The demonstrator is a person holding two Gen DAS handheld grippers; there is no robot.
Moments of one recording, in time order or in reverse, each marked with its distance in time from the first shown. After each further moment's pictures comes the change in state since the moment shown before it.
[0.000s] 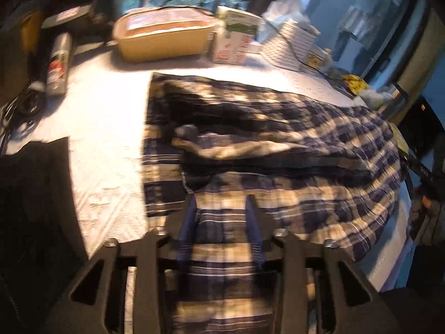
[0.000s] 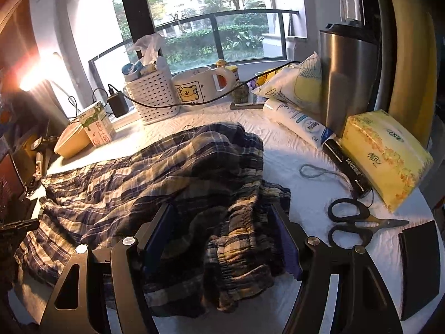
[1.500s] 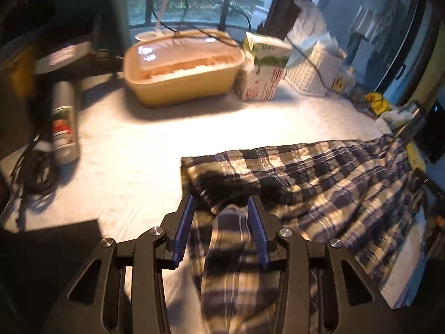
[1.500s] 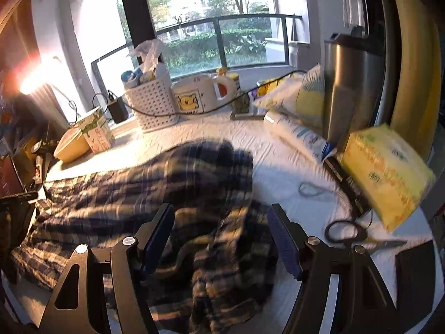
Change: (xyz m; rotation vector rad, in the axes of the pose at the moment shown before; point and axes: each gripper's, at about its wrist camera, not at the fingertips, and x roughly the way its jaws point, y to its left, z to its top) left arm 0.017 0.023 0.074 0.017 -0.013 0.112; right arm 0.003 -0.004 0.019 -0.020 -0.029 0.001
